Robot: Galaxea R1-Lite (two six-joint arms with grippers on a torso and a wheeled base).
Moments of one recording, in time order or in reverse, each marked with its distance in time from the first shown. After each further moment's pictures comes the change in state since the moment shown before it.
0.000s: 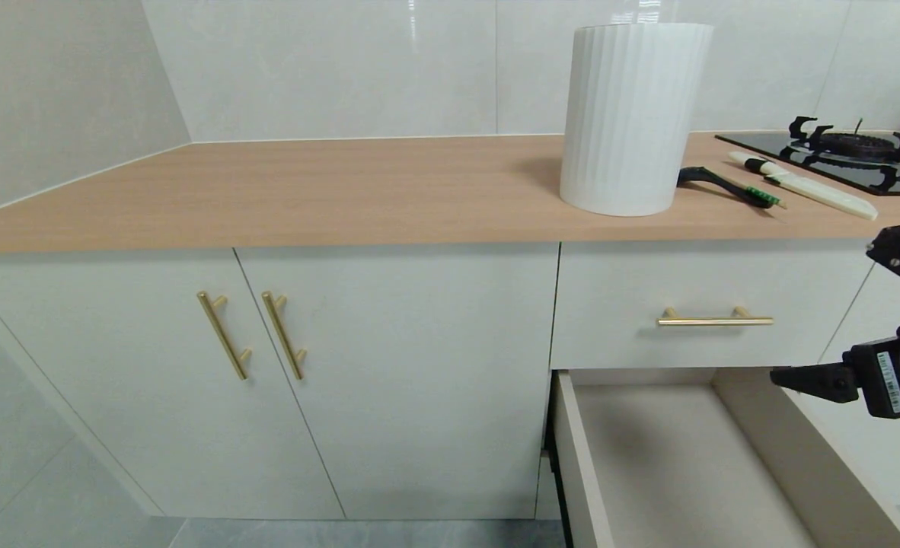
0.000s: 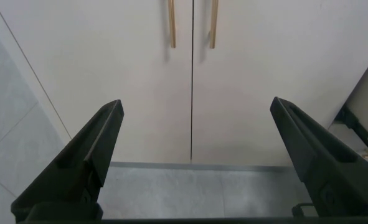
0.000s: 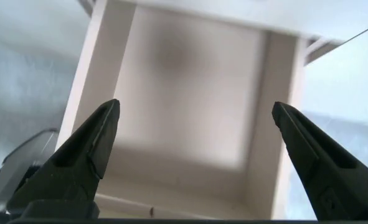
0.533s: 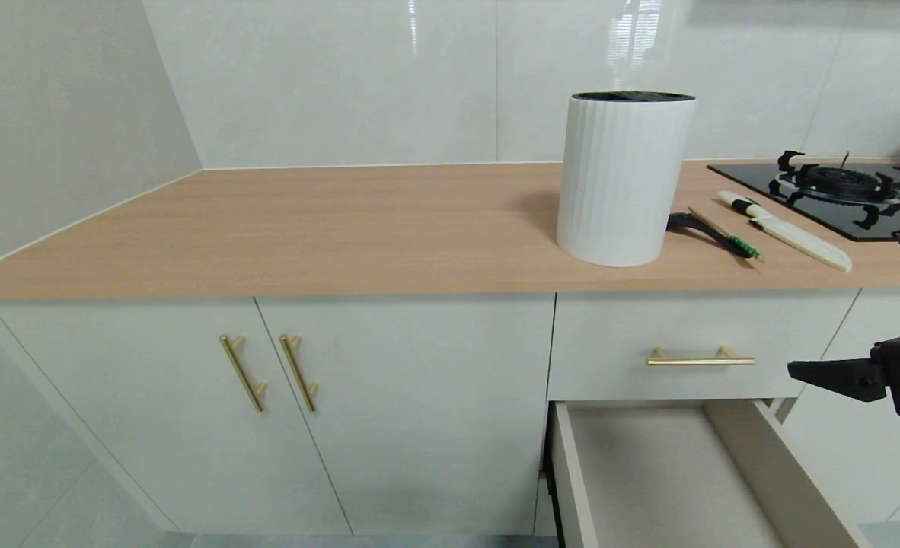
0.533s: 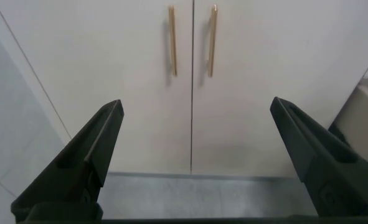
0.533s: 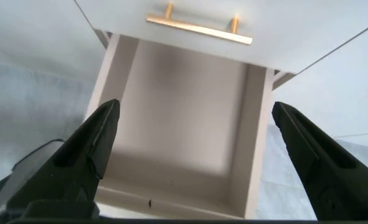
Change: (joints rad) left arm 0.000 0.000 0.001 0.000 0.000 0.000; right arm -0.006 -0.056 0.006 -0.002 -0.003 -0.027
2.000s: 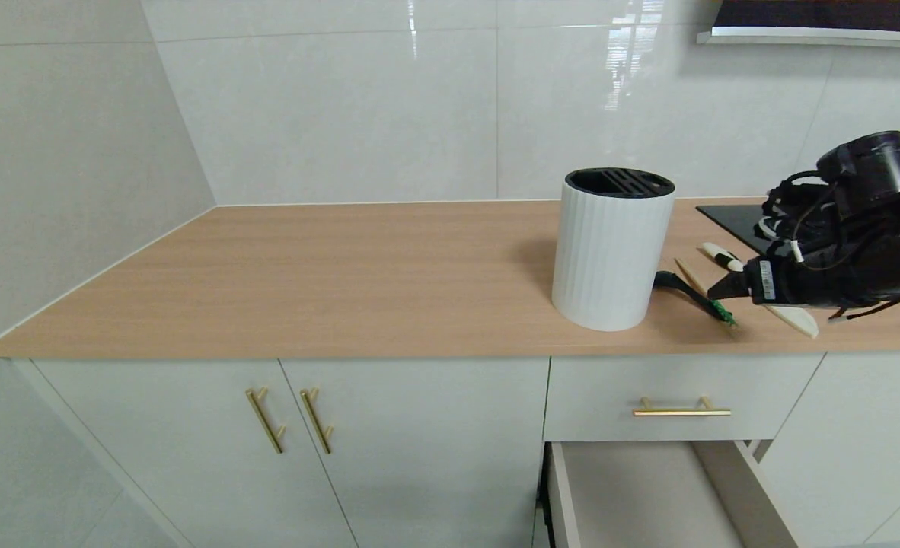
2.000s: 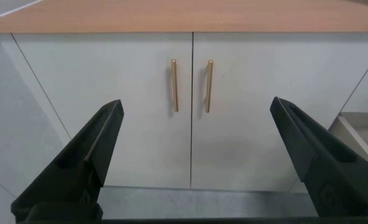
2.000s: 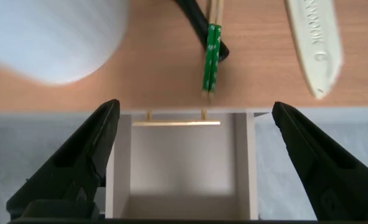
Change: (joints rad) left arm 0.000 0.000 -0.001 0.000 -0.001 0.000; right arm -0.111 0.530 -0.427 -0.001 -0.031 0.173
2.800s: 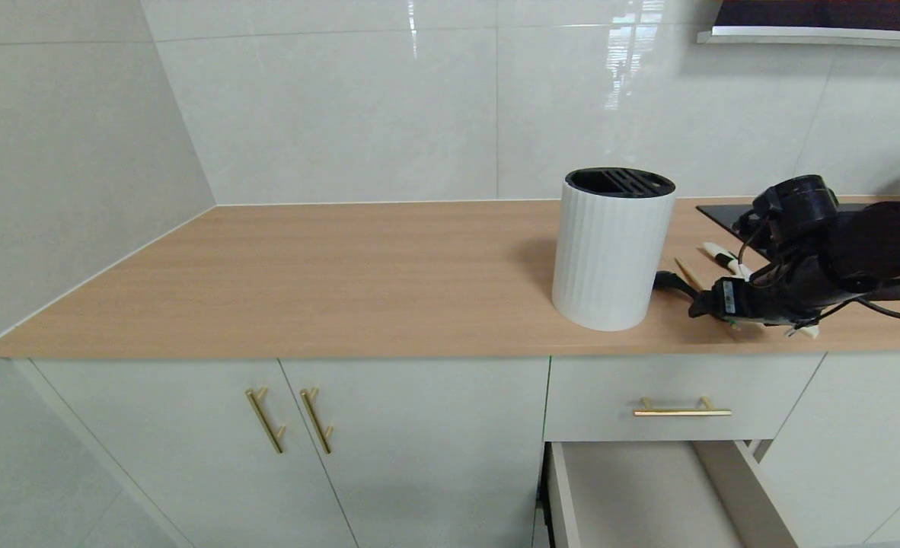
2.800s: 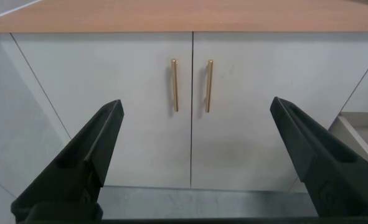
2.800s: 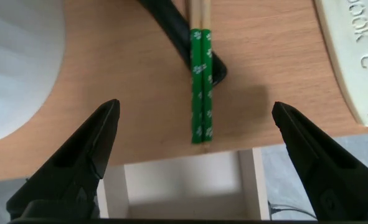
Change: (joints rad) left arm 0.000 0.000 0.001 0.000 0.000 0.000; right arm -0.021 0.200 -0.092 -0.003 -0.048 0.062
